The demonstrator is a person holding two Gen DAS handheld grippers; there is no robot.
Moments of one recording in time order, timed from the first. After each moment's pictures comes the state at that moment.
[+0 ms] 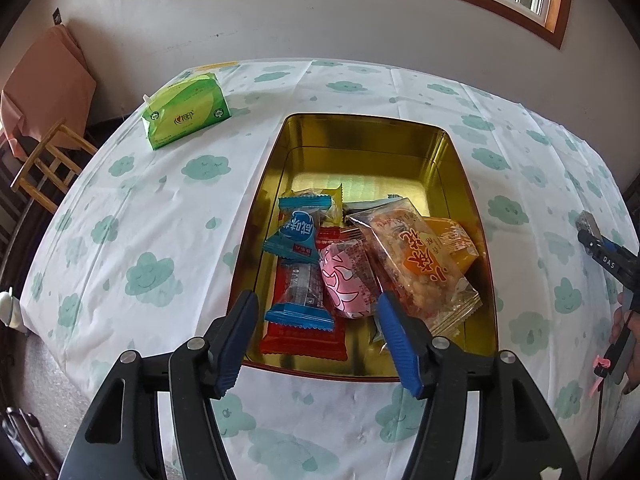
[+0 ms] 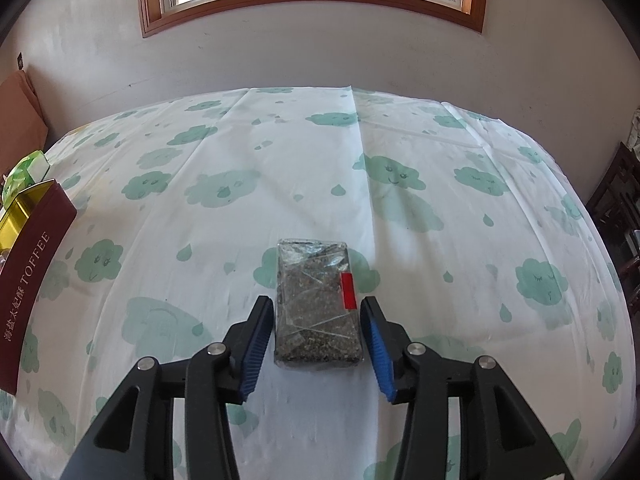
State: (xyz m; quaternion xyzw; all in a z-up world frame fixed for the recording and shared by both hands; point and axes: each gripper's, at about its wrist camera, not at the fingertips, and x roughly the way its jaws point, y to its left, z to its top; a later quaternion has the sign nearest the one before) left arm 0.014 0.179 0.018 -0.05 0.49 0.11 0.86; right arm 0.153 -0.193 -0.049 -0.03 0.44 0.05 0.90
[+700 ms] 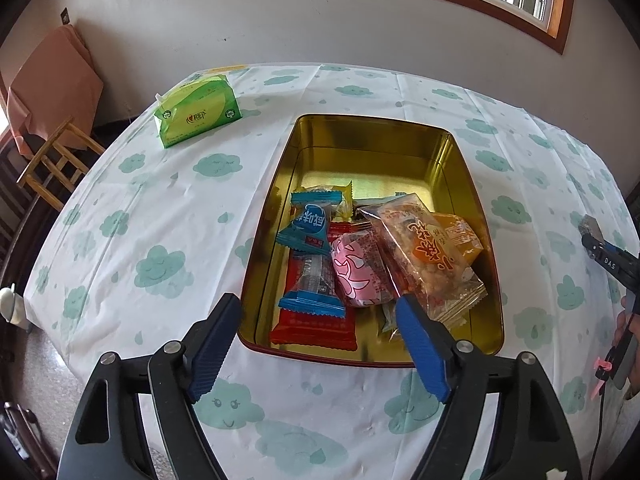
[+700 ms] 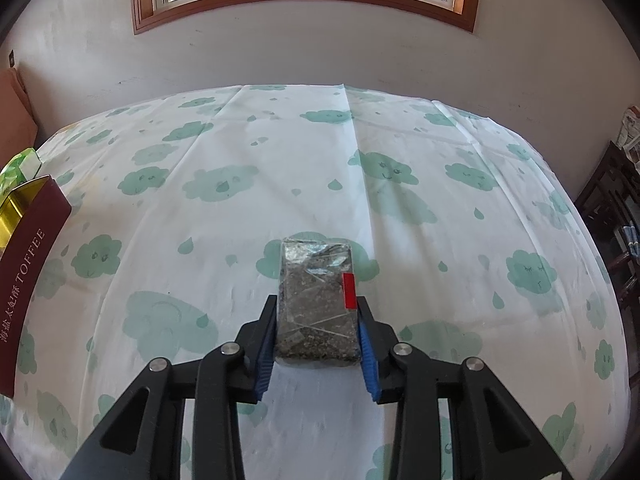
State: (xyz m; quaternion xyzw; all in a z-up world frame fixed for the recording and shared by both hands) left arm -0.001 0.182 0.019 -0.05 0.48 0.12 0.87; right arm 0.145 -0.187 -0.047 -0.04 0.44 0.03 0.90
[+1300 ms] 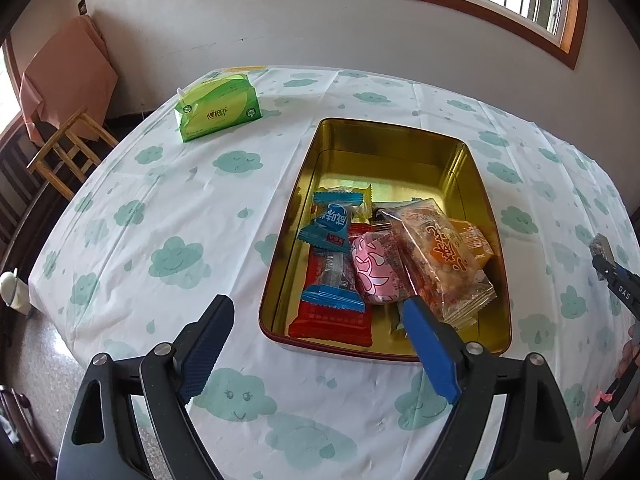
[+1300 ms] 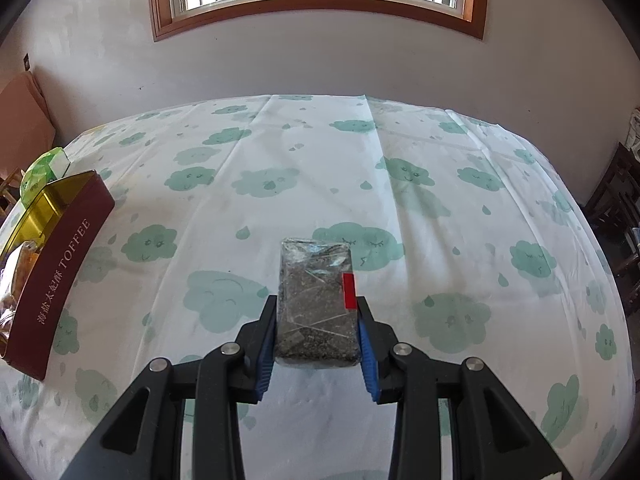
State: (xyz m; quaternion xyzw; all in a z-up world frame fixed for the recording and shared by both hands) left arm -0.012 0.194 0.022 -0.06 0.47 0.14 0.87; right arm 0.109 -0.168 -0.025 -0.03 0.43 0.06 0.90
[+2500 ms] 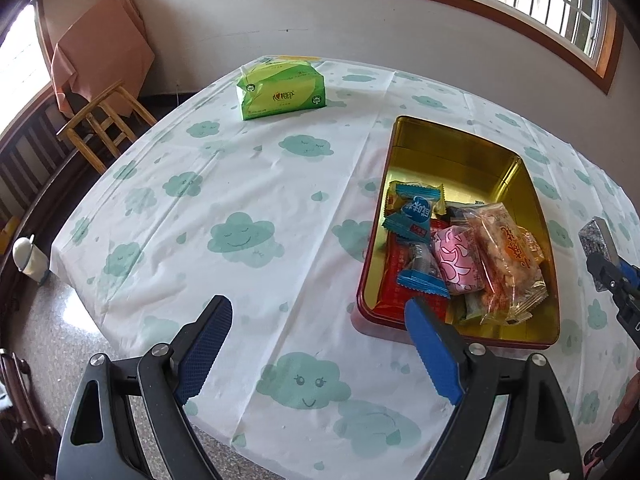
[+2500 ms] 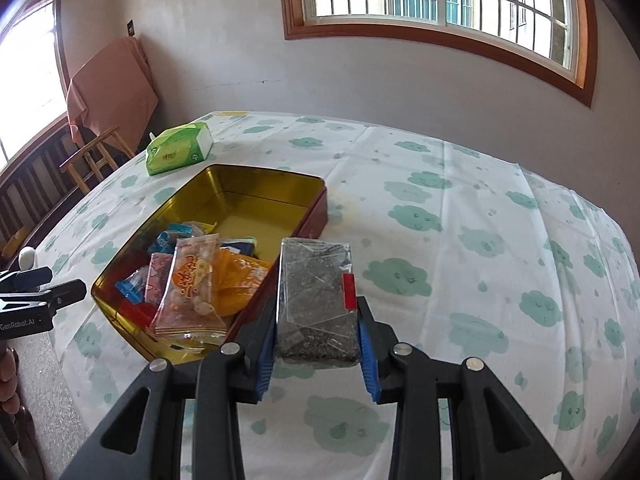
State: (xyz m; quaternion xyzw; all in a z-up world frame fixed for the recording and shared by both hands) left arm -0.041 0.245 0.018 -0.09 0.47 0.20 0.86; right arm 0.053 0.002 0.026 -0.08 0.39 0.24 0.88
